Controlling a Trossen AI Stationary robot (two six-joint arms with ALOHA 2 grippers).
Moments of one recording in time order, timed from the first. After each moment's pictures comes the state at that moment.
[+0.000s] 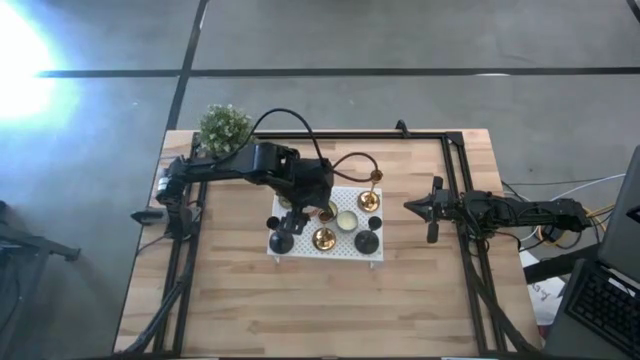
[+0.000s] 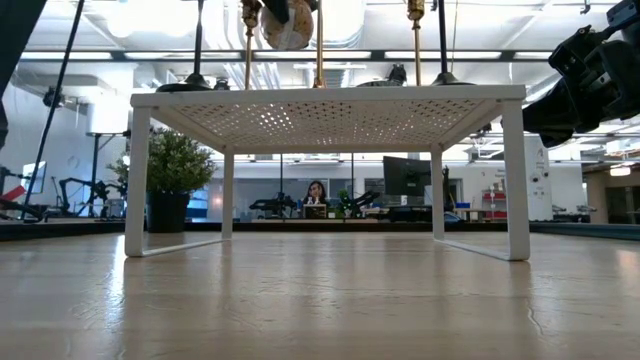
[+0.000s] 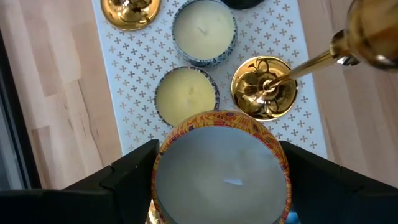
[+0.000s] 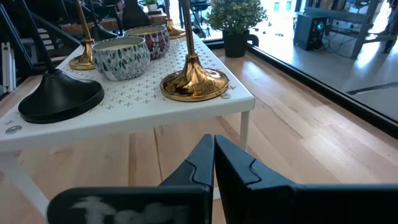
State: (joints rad) left arm -0.01 1.85 2.13 -1.43 -0.02 0.26; right arm 0.03 0.09 0.08 -0.20 0.25 0.16
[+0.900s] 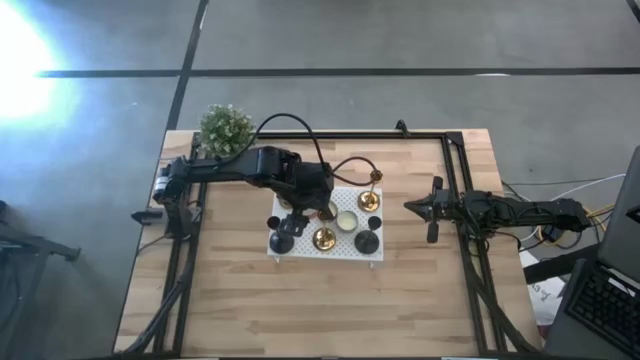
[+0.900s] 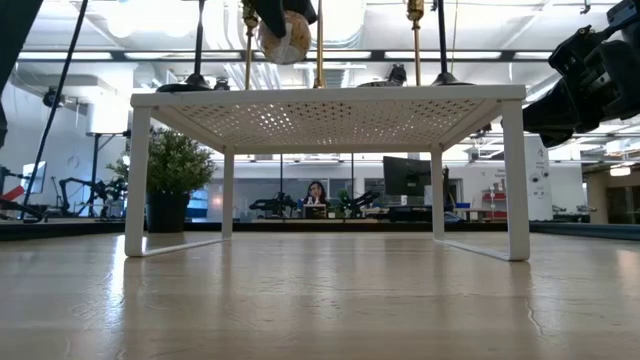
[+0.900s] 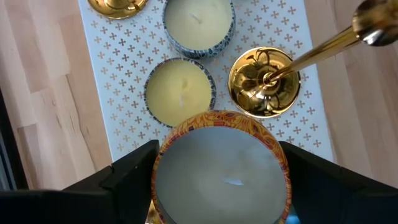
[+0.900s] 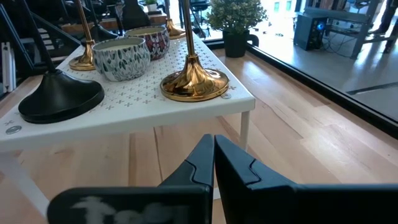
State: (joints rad) left arm -0.01 1.84 2.03 -1.39 -0.01 0.26; right arm 0.03 0.09 0.08 -0.20 0.25 0.16
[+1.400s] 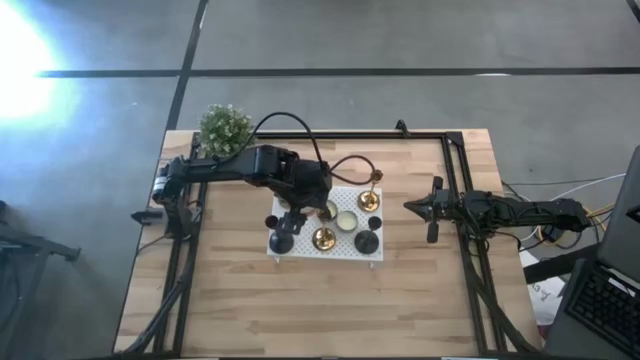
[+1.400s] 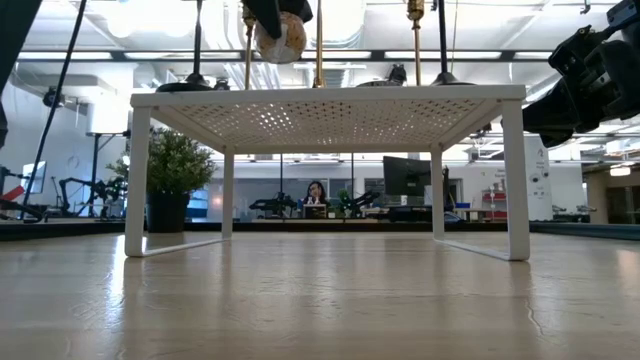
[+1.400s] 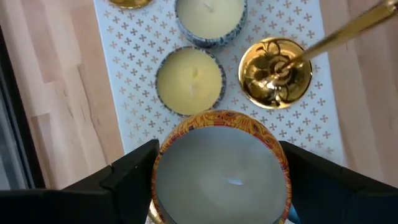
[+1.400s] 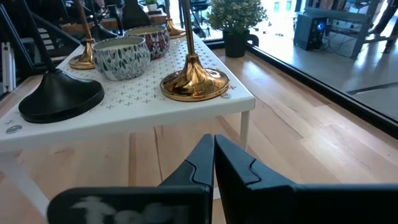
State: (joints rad) left arm 0.00 1.82 2.04 -1.41 -0.04 0.26; right arm 0.03 0.09 0.08 -0.20 0.25 0.16
